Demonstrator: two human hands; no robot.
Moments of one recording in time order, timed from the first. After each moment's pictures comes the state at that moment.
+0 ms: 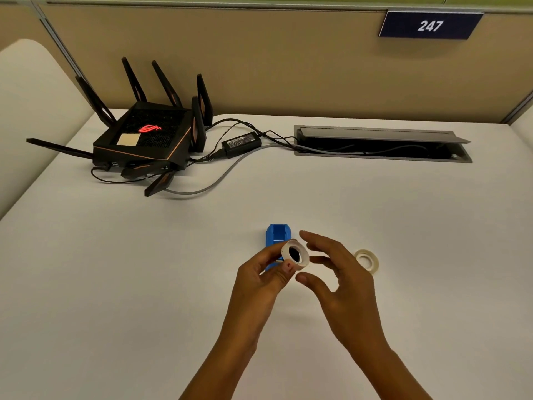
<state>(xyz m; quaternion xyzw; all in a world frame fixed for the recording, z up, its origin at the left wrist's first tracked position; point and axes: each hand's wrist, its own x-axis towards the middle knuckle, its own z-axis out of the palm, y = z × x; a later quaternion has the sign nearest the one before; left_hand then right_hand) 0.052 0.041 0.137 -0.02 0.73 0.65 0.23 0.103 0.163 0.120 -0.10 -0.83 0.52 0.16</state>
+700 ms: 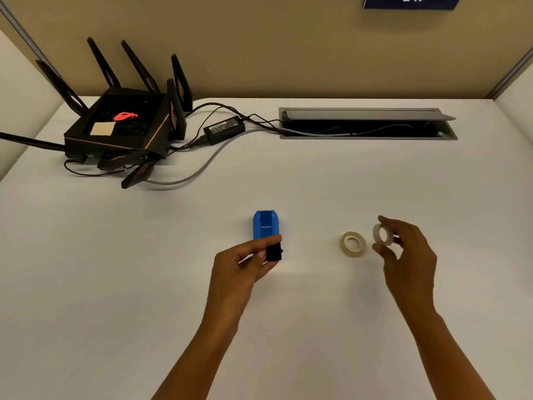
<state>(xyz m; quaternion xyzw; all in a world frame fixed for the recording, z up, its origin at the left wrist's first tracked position) 0.046 0.031 0.122 -0.01 0.70 0.67 0.23 0.123 0.279 0.063 -0.27 -0.87 0.33 0.26</state>
